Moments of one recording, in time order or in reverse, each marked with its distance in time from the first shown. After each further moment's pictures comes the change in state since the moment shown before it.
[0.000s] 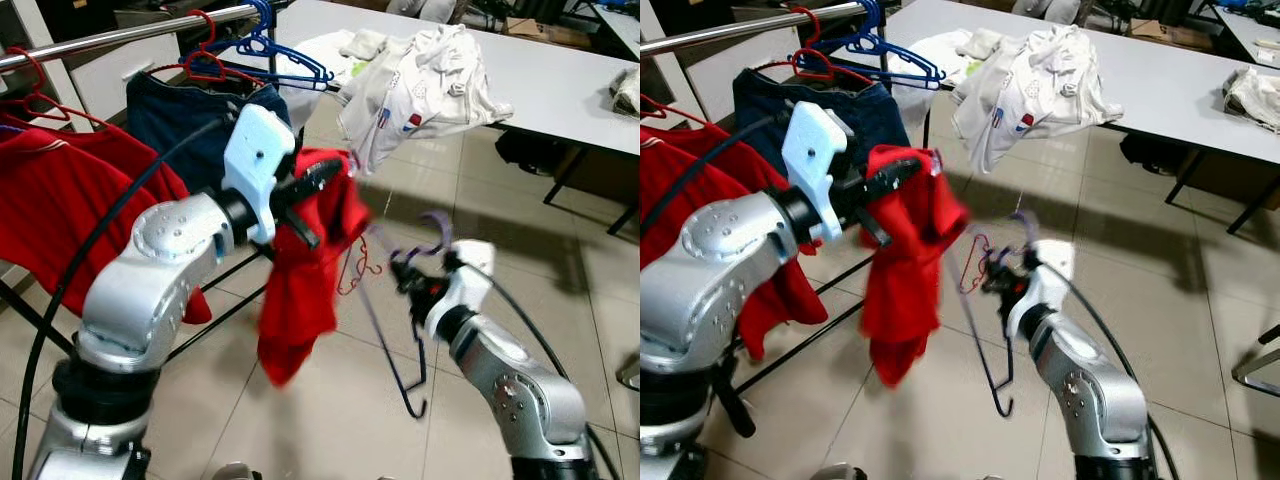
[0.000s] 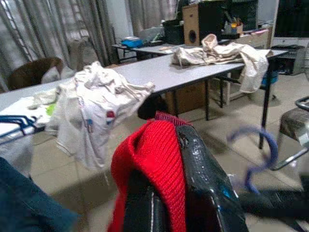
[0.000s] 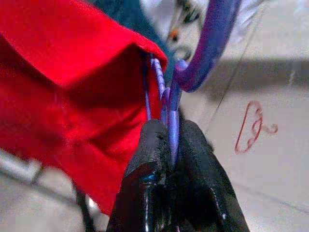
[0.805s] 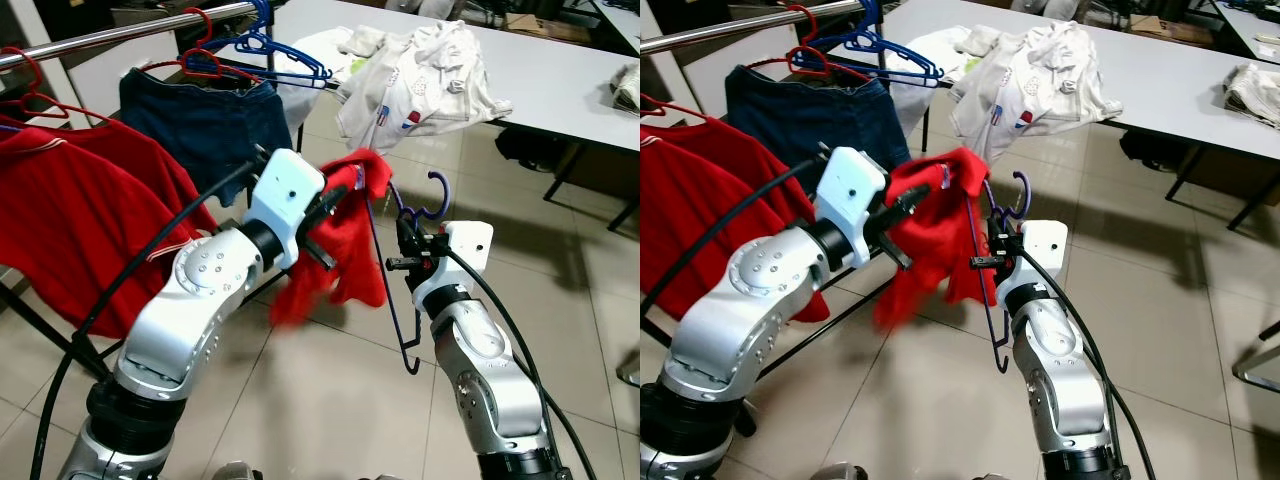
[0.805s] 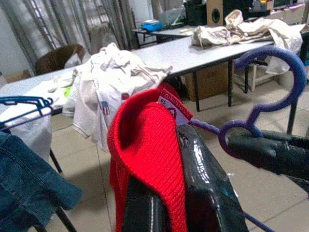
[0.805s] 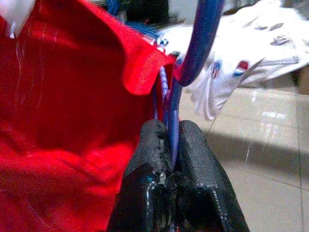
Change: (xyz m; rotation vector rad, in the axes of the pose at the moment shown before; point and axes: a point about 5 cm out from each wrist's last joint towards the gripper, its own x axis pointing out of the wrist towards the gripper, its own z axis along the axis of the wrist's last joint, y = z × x) left arm 0.009 -0.013 -0.021 0.068 0.050 0.125; right arm 0.014 0.023 0.003 -0.337 -0.162 0.011
